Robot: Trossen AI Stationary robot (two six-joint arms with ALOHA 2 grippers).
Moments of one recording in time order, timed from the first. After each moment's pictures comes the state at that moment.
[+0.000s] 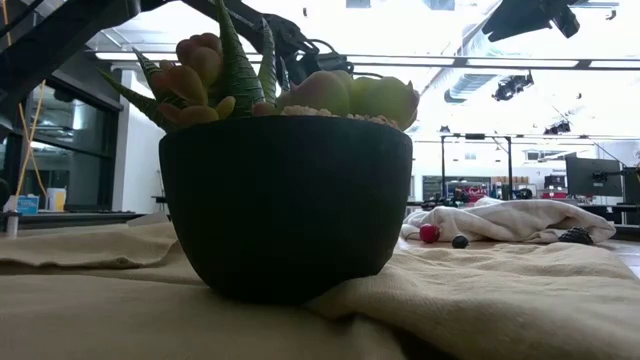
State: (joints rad) left arm 0.58 2.13 1.84 -0.89 0.22 0.02; right arm 0.14 0.73 0.97 -0.85 0.79 0.65
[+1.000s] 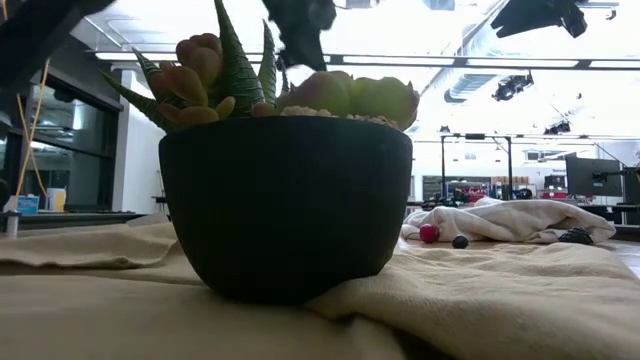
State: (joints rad) left arm 0.58 2.01 2.30 -1.32 0.22 0.04; right arm 0.14 0.67 0.97 -0.87 0.75 0.65
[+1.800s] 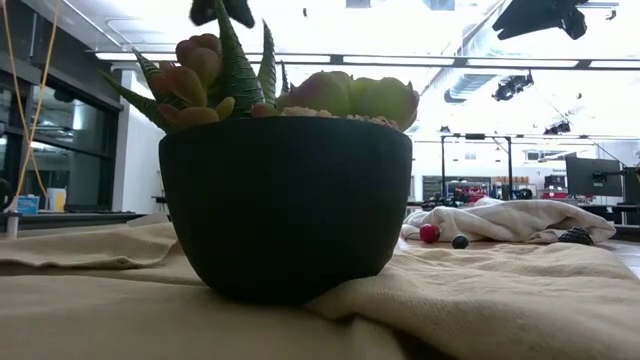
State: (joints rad) left arm 0.42 1.35 1.62 -1.10 -0.05 -0.27; right arm 0.14 0.67 0.97 -0.89 0.70 0.65
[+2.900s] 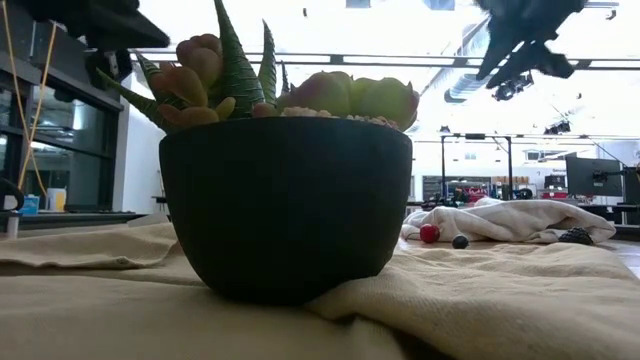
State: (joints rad) left arm -0.11 0.49 0.51 -0.36 -0.32 -0.69; right arm -0.35 0.84 0.97 -0.92 0.13 0.84
